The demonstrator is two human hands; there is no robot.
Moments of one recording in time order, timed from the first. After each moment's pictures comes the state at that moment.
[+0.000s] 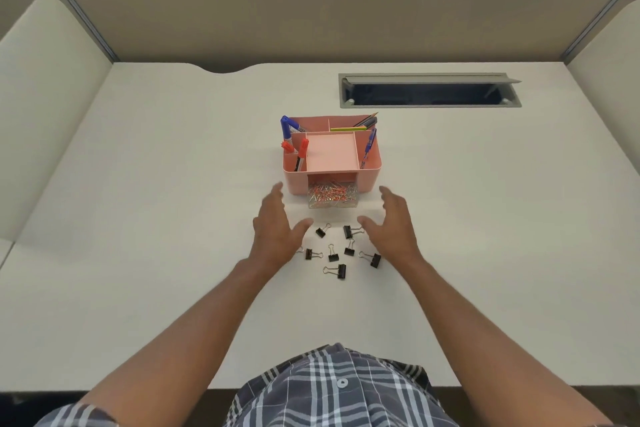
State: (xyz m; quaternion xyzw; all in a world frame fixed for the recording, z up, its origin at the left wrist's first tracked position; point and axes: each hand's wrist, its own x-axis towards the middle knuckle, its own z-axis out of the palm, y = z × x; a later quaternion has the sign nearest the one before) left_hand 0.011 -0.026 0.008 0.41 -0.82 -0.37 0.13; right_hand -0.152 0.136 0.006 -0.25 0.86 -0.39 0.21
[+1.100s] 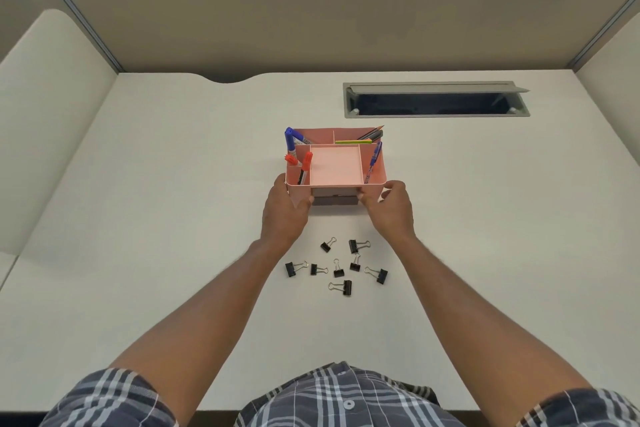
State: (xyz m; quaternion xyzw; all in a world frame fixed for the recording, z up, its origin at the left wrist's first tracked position) left_hand -0.039 -0.064 0.018 0.44 -0.77 -0.42 0.17; right_hand -0.184 0.078 0.030 -0.11 0.87 -0.43 0.21
